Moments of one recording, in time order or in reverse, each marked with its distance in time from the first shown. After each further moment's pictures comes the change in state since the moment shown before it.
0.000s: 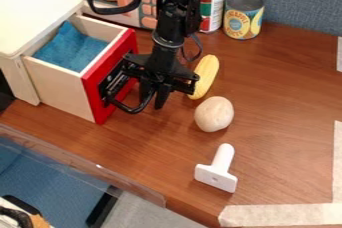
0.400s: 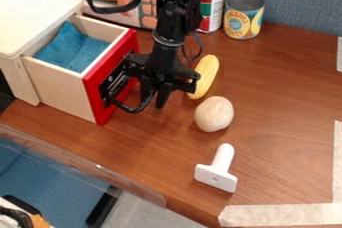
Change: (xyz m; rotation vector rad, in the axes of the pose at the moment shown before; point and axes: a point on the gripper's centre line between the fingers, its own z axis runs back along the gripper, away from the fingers) arm -0.002 0.001 0.007 -0.011 0.000 0.010
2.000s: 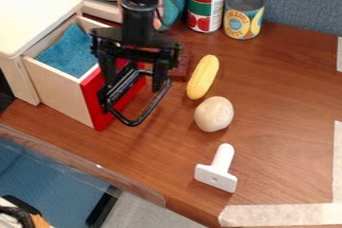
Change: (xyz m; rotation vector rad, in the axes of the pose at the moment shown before) arm -0.027 0.030 0.056 -0.063 -0.106 0.080
